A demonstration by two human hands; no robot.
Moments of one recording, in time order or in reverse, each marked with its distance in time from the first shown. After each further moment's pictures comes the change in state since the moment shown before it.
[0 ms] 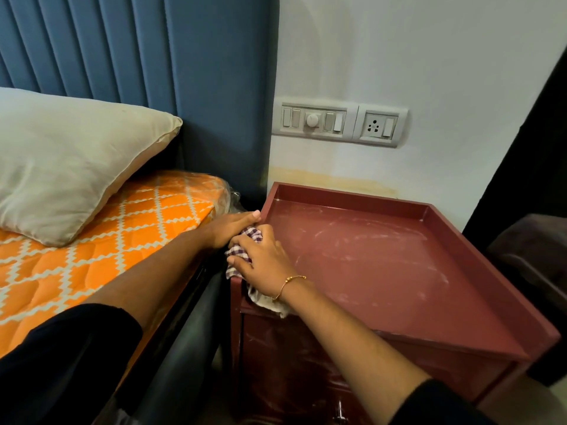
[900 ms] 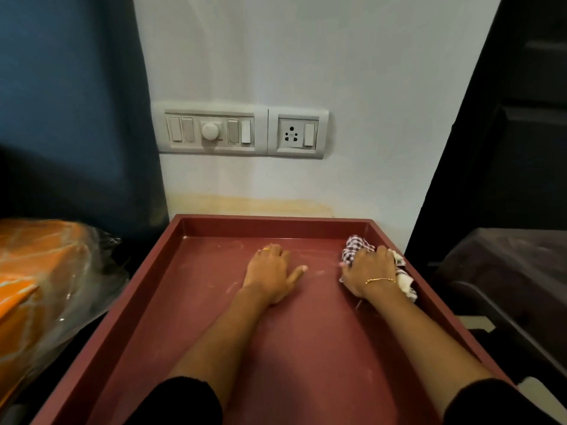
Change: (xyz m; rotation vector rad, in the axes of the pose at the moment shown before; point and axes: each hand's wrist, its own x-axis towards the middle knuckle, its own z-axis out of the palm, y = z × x) left_hand 0.196 0.118 0.168 0.606 0.094 0.191; right_hand -0.004 0.323 -0.122 -0.728 -0.004 0.870
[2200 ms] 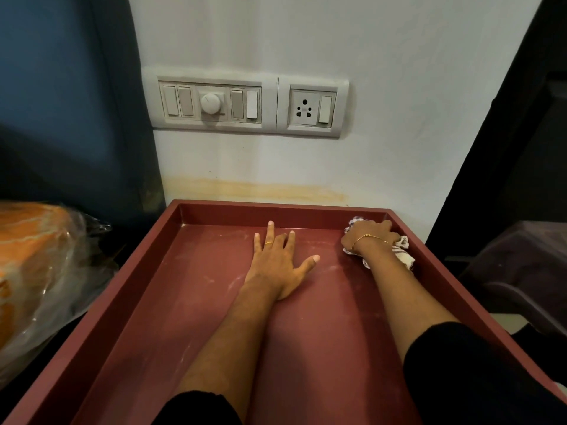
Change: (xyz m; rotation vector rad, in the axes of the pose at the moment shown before) left_hand 0.020 -0.010 0.024 -0.170 -0.010 -0.051; right_hand 0.075 -0.039 -0.003 0.157 -0.164 0.128
